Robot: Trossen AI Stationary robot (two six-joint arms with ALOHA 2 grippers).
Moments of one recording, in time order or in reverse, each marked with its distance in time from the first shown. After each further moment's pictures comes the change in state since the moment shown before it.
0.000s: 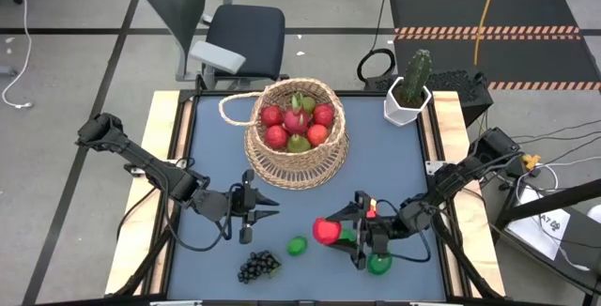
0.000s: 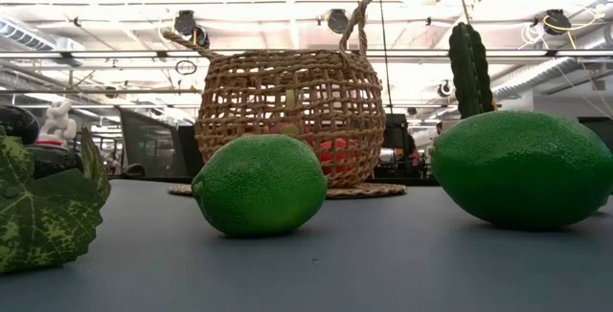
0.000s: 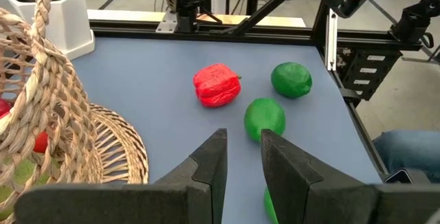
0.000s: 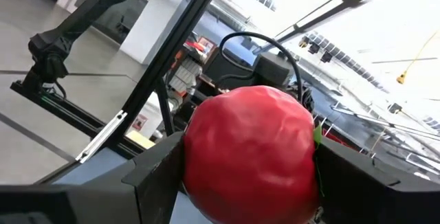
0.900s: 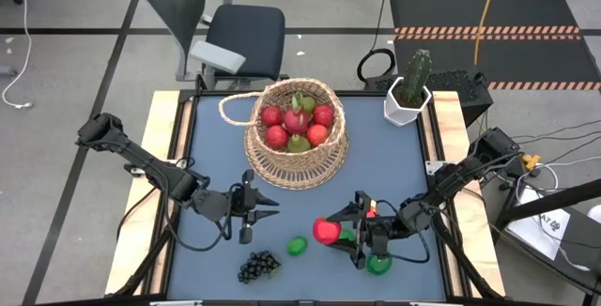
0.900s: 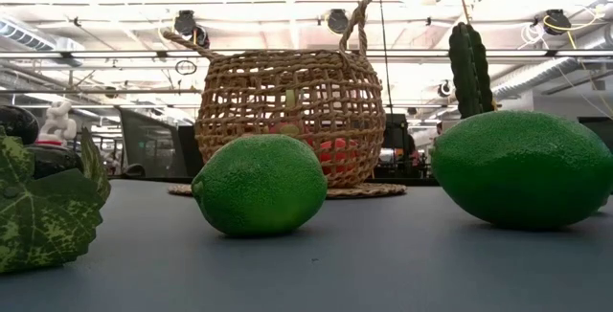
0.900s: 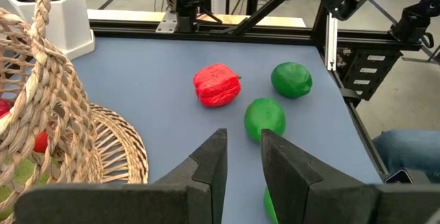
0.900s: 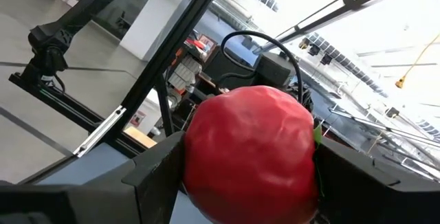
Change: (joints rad) left arm 0.000 0.000 0.000 0.000 0.000 0.000; right arm 0.000 0.000 0.000 -0.008 0.000 -0.029
